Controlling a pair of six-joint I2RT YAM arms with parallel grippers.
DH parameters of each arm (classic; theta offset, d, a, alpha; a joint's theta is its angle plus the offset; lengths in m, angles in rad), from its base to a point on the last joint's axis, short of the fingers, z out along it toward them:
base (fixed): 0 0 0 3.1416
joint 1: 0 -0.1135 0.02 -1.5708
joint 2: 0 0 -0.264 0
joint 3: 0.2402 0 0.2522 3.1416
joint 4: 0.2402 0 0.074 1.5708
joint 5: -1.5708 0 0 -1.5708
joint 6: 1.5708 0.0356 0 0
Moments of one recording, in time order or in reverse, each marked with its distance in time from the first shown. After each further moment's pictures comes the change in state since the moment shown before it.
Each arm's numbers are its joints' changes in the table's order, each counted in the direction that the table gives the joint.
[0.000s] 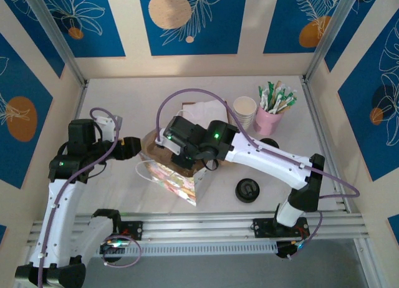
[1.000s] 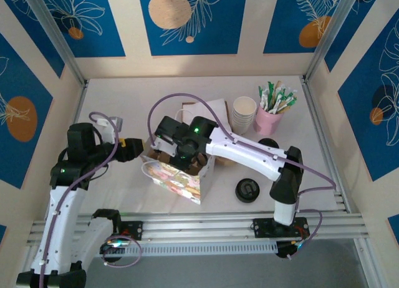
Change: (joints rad) left arm 0.000 0.066 -0.075 -0.113 -0.098 -0.046; right arm 0.051 -0.185 0.074 0.109 0.077 -0.085
